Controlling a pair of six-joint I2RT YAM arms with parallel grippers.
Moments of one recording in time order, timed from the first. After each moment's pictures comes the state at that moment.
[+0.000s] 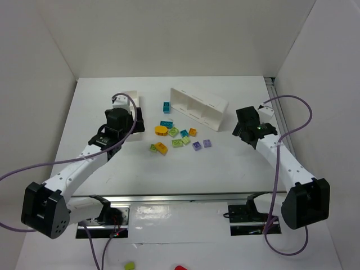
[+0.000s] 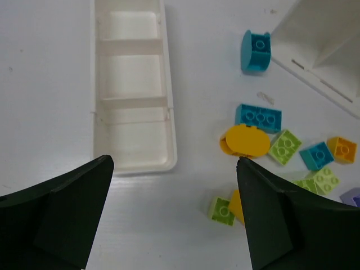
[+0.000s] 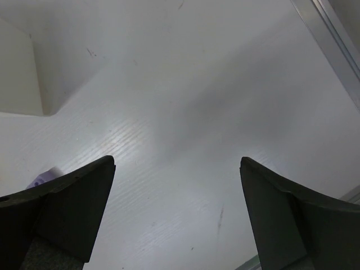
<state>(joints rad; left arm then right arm) -0.35 1.18 0.81 -0.06 -0.32 -0.29 0.24 1.21 0.96 -0.74 0.59 0.69</state>
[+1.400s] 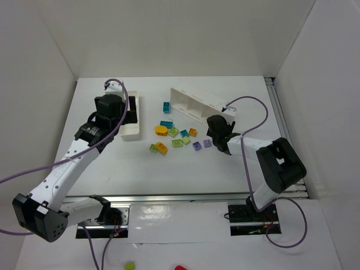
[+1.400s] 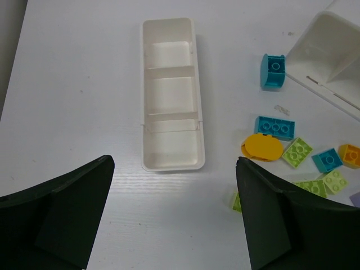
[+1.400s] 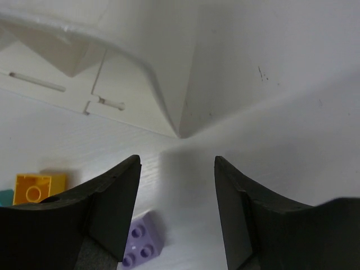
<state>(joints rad) -0.39 1.14 1.13 -0.47 -0.43 -0.21 0.48 1.58 0.75 0.13 0.60 0.58</state>
